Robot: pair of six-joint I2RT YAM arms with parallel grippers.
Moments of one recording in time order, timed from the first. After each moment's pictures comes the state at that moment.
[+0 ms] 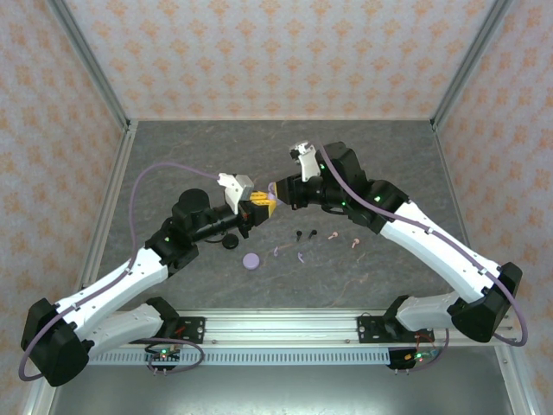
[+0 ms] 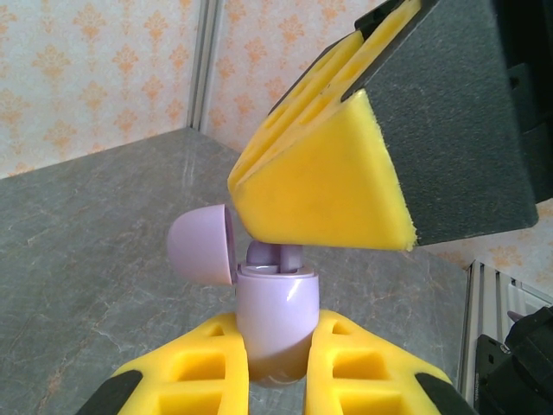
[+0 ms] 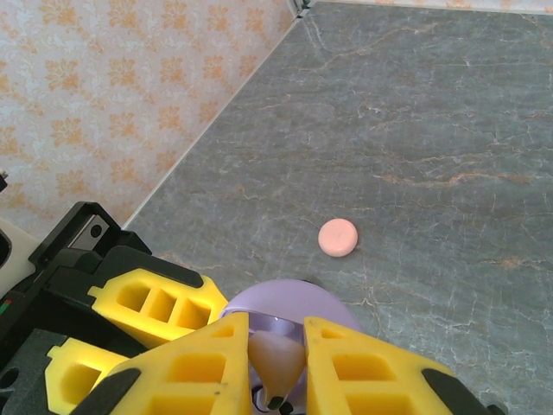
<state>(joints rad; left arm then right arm) -0.62 0.99 0.69 0.17 0.37 -0.20 0.78 1.28 1.34 -0.58 -0.20 0.38</state>
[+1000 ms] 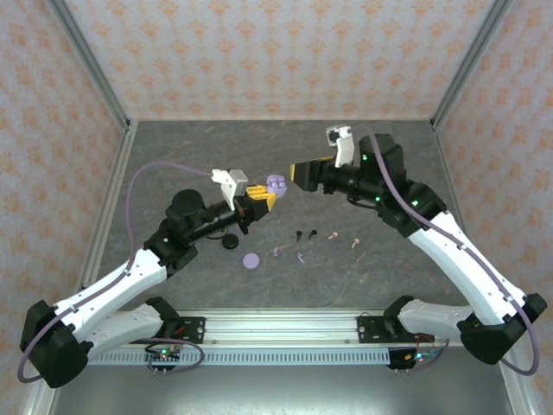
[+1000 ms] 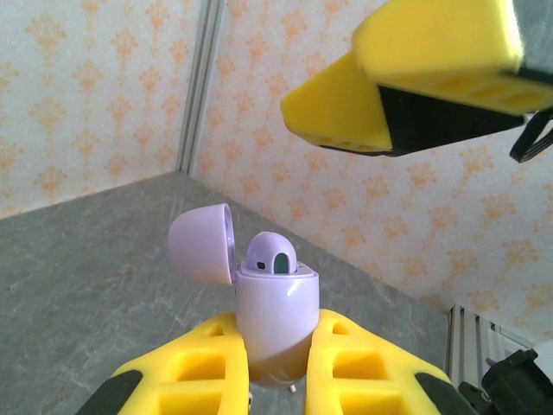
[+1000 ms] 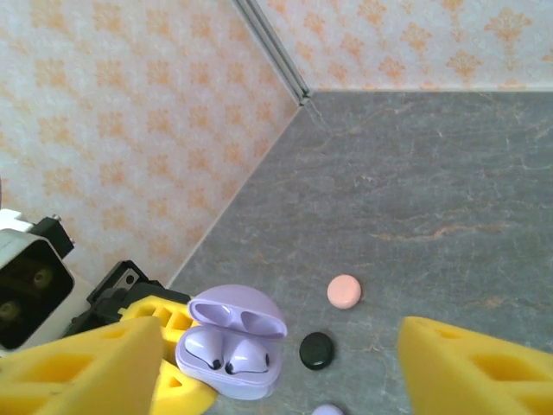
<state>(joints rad) -0.62 0.97 0.69 0.29 0.37 -0.28 0.62 1.13 1.33 -0.54 -0.32 0.47</state>
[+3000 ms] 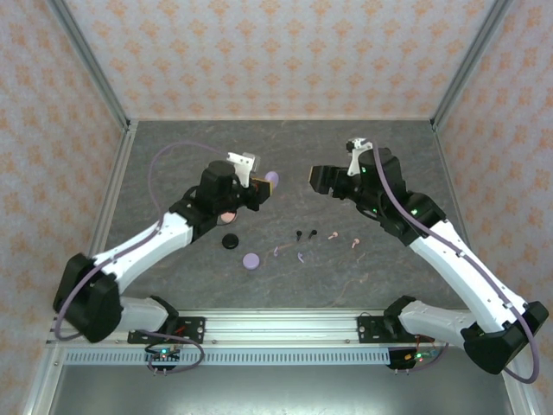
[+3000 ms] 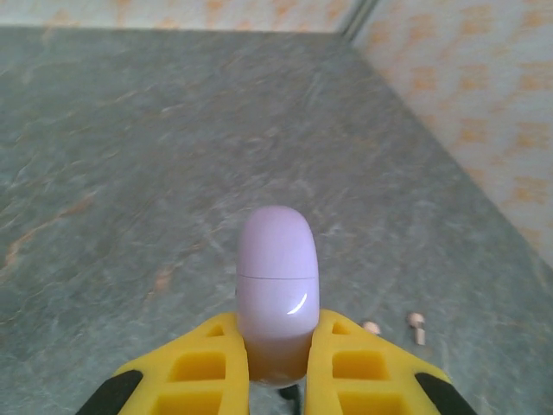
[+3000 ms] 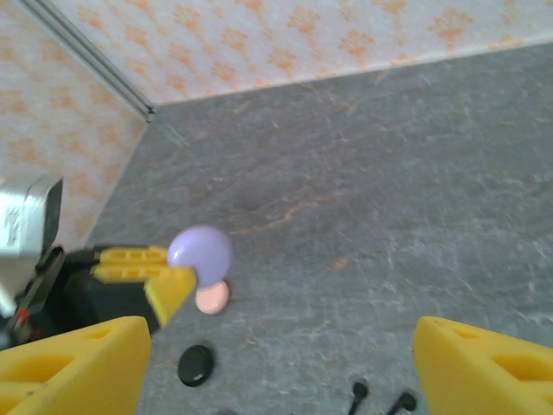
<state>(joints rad) -0.50 1.37 0.94 -0.06 0.21 -0.37 0.60 1.08 1.20 -0.62 0.04 0.51</state>
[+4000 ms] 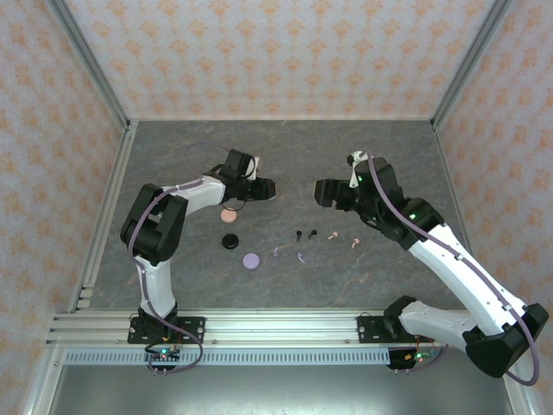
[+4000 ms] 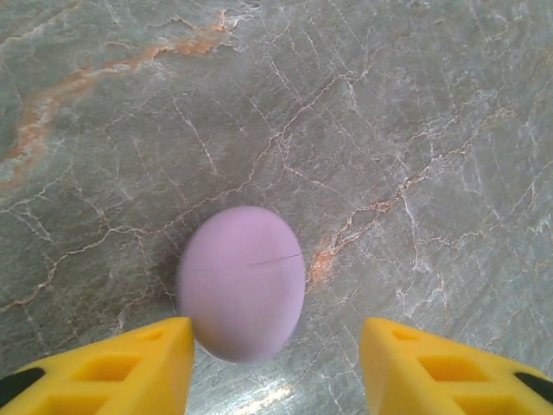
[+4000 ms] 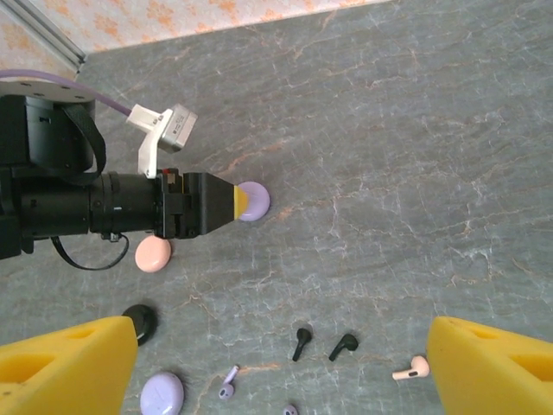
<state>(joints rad) -0.36 1.94 1.22 -0.18 0.33 -0.48 0.60 1.05 1.14 -0.72 0.08 0.49</state>
